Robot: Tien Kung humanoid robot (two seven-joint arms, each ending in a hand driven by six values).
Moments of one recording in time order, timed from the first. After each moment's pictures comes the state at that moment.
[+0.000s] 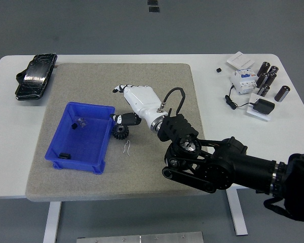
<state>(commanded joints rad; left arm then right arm) -0.10 0.29 -1.02 -0.29 0.88 0.04 0.61 0.88 0.00 0.22 1.06 -1.76 -0.45 -0.43</state>
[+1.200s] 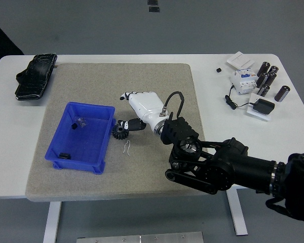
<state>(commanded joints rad) -0.10 0.28 -1.03 -0.29 0.88 0.04 0.61 0.88 0.00 0.18 1.02 -1.77 -0.42 -0.45</state>
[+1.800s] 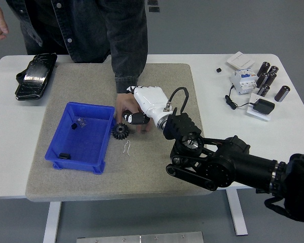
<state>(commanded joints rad) -0.10 0.28 -1.03 -0.29 0.89 0.04 0.61 0.88 0.00 0.23 1.00 -1.80 -0.41 -0.47</state>
